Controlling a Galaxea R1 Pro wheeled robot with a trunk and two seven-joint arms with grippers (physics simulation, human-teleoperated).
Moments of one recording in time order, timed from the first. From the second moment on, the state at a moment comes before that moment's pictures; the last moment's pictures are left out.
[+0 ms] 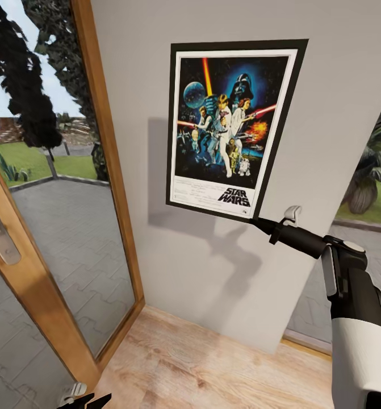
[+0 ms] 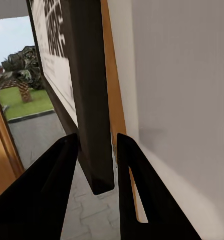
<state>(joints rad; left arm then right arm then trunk) -0.24 0.26 0.28 -0.47 0.13 0.08 -1.01 -0.78 -0.10 -0.34 -1.30 -0.02 0.49 1.17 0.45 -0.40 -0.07</state>
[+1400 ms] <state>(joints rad) -0.24 0.26 0.28 -0.47 0.13 0.08 -1.01 -0.78 -0.10 -0.34 -1.30 -0.02 0.49 1.17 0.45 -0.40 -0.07</state>
